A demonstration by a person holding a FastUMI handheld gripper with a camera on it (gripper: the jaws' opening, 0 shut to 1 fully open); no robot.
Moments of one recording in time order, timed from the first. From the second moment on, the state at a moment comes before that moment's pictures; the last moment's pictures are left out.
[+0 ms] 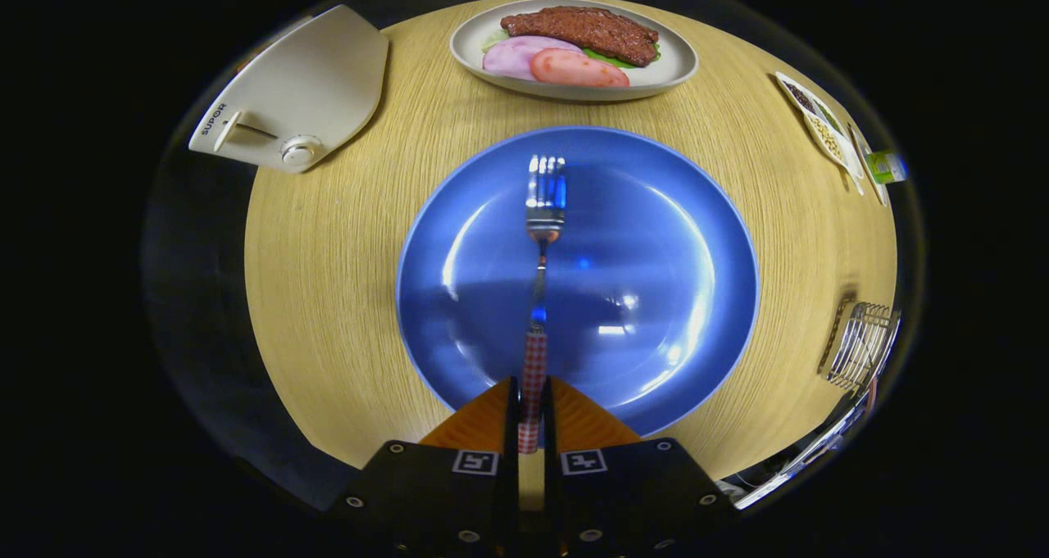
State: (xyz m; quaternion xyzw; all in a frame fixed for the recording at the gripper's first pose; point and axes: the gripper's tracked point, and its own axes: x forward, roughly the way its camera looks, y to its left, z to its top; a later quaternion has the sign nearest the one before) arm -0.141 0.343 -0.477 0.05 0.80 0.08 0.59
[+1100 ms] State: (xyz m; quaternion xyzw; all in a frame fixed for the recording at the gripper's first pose) arm -0.144 0.090 -0.356 0.03 0.77 0.08 0.63
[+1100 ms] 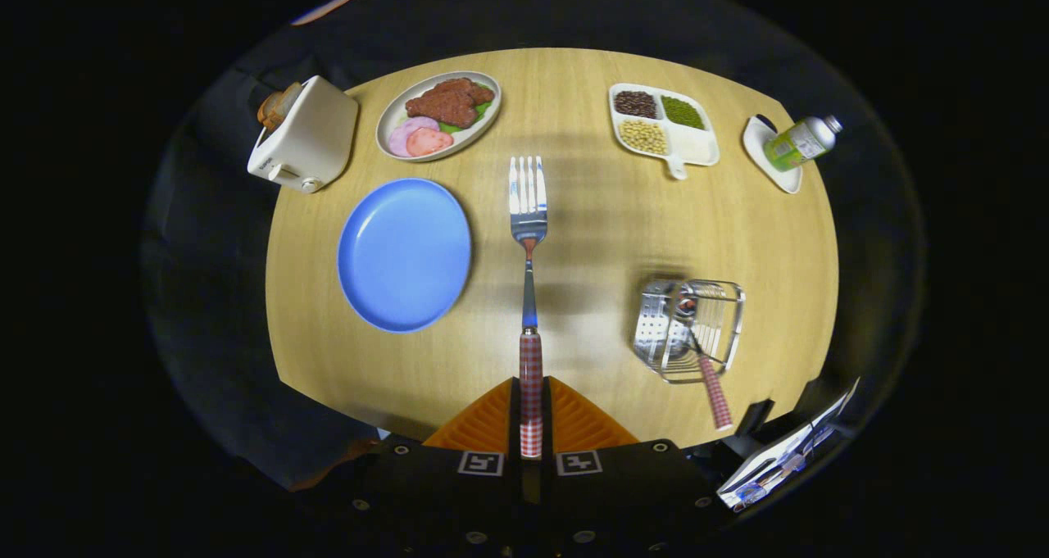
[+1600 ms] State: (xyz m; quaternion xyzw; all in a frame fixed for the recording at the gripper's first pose) arm -0.191 -0.009 -0.348 -0.02 0.82 0.09 0.56
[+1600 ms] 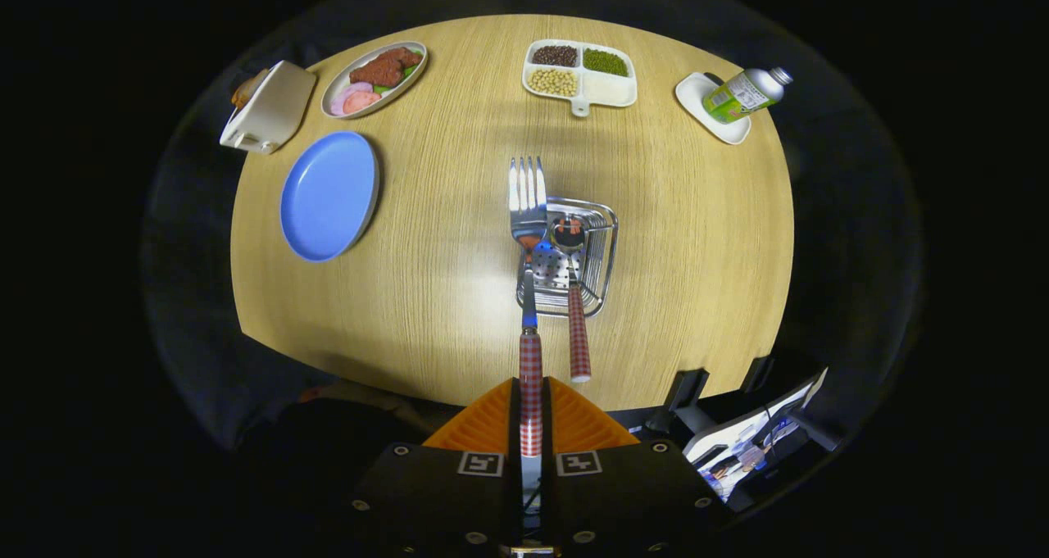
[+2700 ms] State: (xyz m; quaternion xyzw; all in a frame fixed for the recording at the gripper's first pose) arm -0.213 -0.031 -0.369 -0.05 0.92 0.14 0.36
